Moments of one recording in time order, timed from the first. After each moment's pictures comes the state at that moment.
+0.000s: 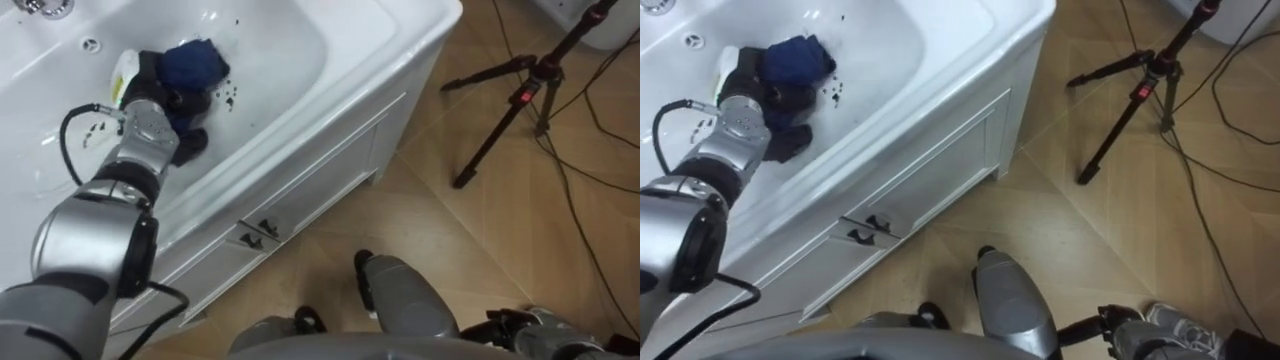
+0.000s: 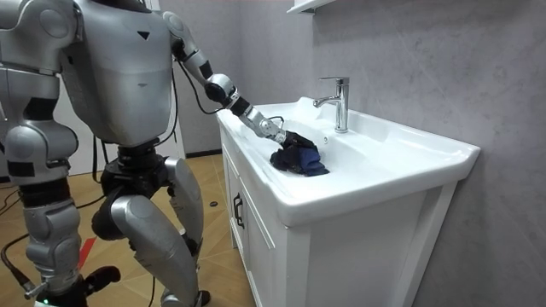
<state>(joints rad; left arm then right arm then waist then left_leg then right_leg) -0.63 0.39 -0.10 1.32 0.23 -0.02 0.30 -0.07 -0.31 0.24 1.36 0.19 0.16 0.05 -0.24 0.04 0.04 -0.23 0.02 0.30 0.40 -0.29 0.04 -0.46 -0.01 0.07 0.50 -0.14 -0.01</state>
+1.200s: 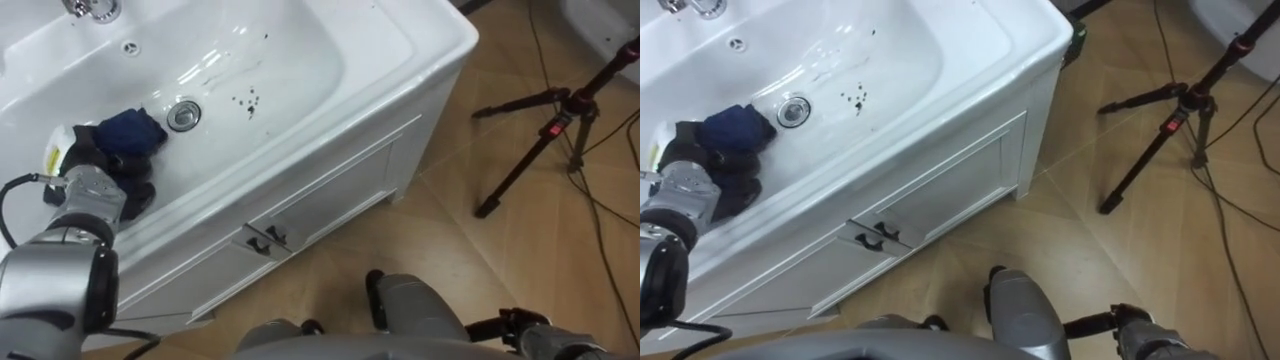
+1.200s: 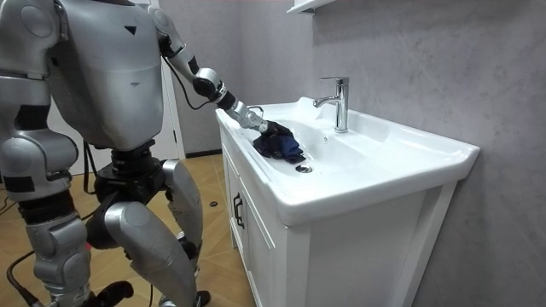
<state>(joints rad) -0.52 0.45 0.01 1.36 0.28 0.00 0.32 -0.10 -0.31 0.17 1.40 0.23 0.12 -0.01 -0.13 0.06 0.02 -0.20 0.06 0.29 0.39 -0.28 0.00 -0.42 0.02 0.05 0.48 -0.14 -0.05</state>
